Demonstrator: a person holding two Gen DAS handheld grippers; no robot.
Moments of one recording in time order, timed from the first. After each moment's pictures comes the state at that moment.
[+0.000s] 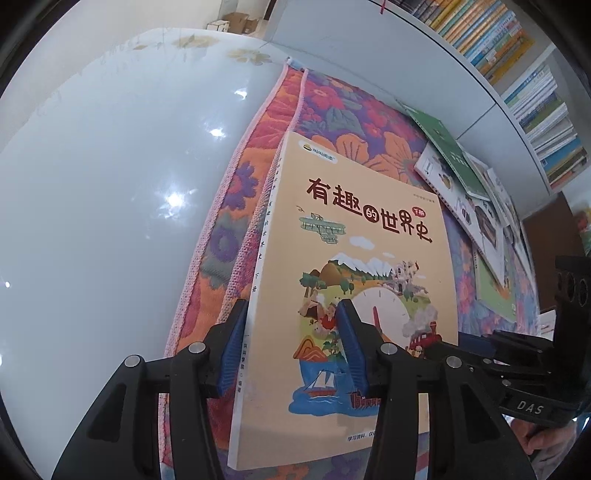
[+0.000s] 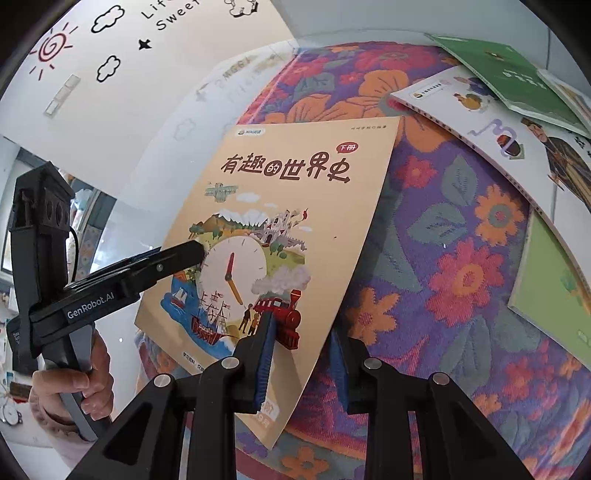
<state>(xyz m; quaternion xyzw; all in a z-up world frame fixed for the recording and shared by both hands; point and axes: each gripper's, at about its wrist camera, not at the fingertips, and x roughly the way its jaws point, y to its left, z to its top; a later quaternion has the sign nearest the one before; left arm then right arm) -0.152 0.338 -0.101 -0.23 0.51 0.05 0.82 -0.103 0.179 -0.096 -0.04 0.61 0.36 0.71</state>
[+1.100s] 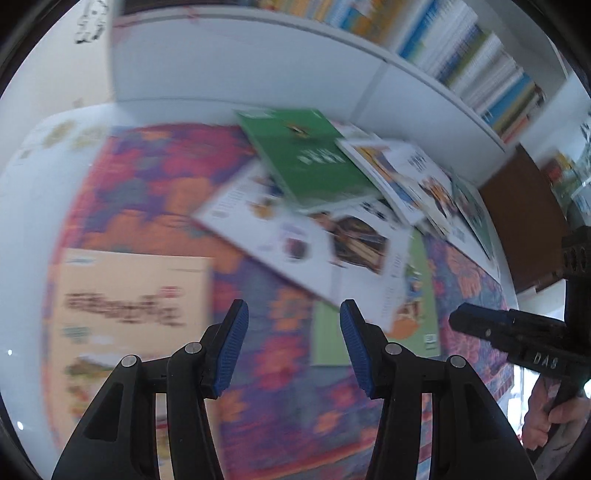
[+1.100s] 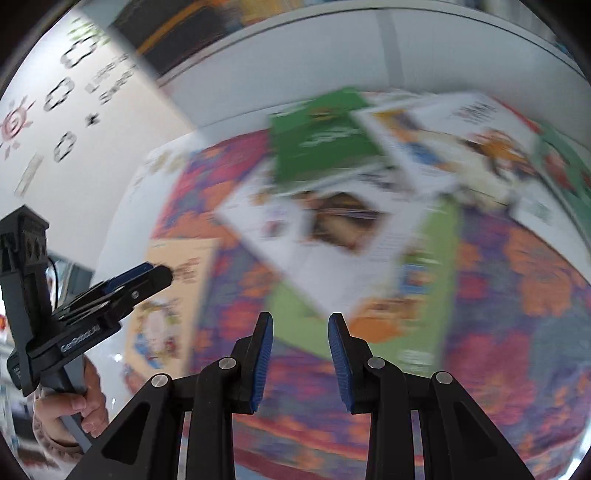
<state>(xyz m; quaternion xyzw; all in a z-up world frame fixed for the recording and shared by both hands) -0.035 0.157 -0.037 -0.16 0.51 -0.03 0.84 -0.011 -0.026 -0.015 0.03 0.59 0.24 0.77</state>
